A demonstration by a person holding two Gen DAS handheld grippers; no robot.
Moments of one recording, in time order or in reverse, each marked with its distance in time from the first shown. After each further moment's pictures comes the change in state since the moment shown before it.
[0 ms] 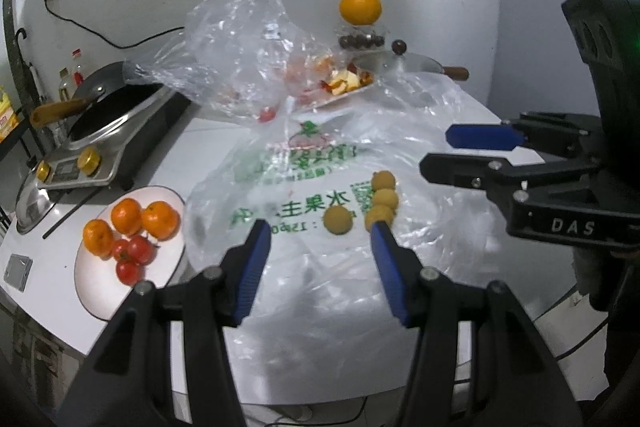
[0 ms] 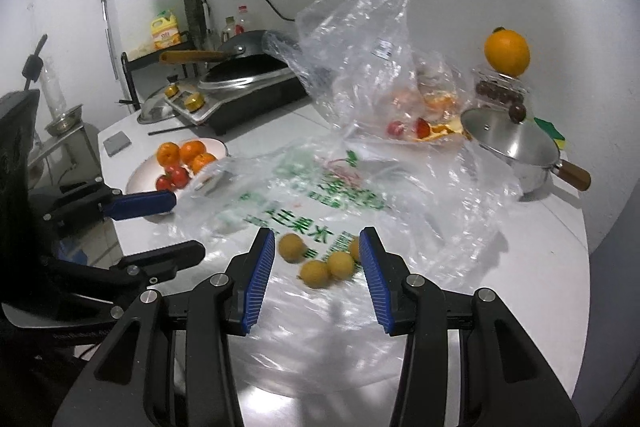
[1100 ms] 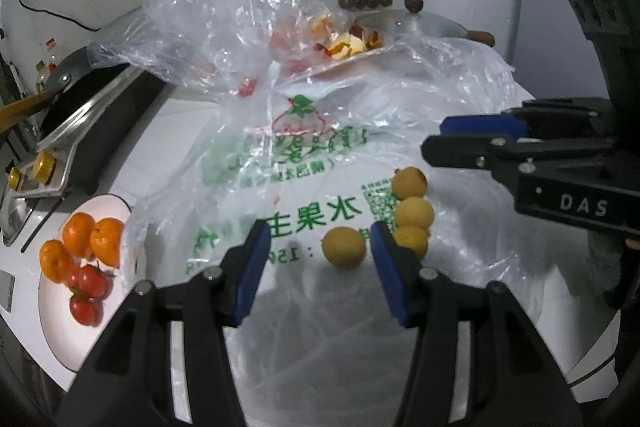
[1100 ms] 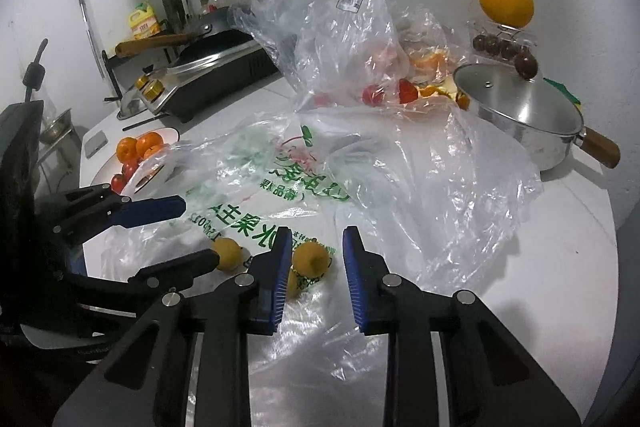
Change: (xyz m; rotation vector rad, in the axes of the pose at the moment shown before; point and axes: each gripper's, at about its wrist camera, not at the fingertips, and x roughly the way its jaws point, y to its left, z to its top) left arm 0.089 -0.002 0.016 0.018 0.111 0.000; right arm 0.066 -0.051 0.005 0.070 0.098 0.036
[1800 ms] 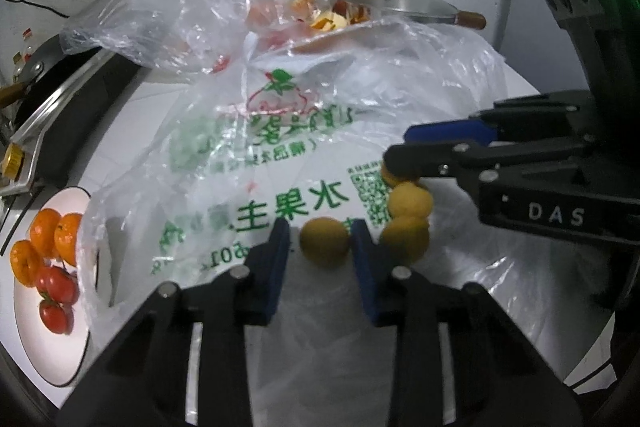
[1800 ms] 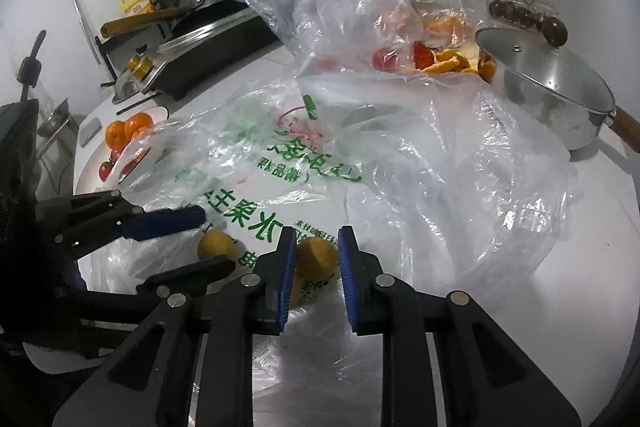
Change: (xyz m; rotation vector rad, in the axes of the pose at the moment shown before) left arm 0.024 -0.003 -0.004 0.016 0.057 -0.073; right arm 0.033 0.001 0.001 0.022 0.106 0.024
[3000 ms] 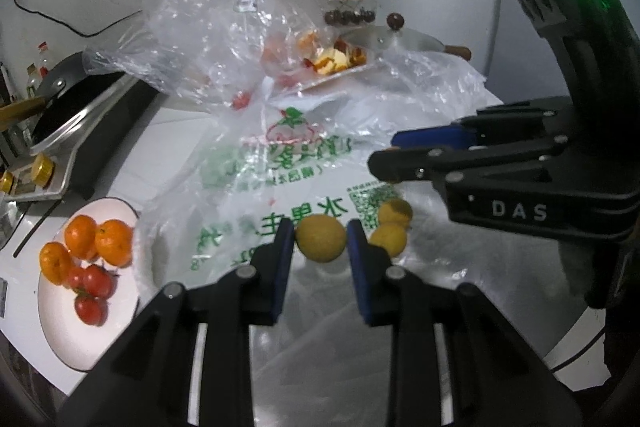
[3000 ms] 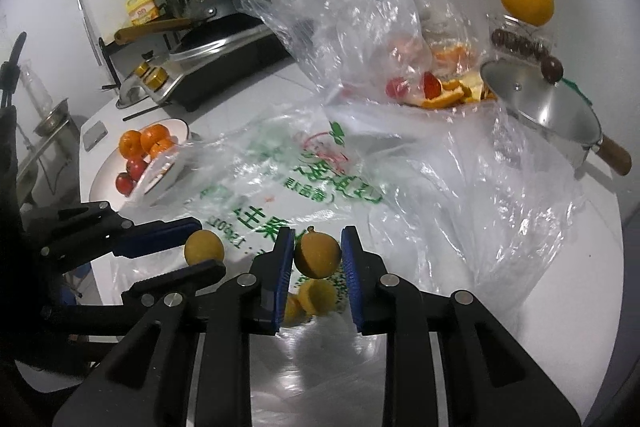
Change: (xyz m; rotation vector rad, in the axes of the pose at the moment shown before) left arm -0.054 0.008 -0.004 -0.007 -0.103 0.003; right arm -0.026 0.032 0.011 -0.026 -0.047 -0.036
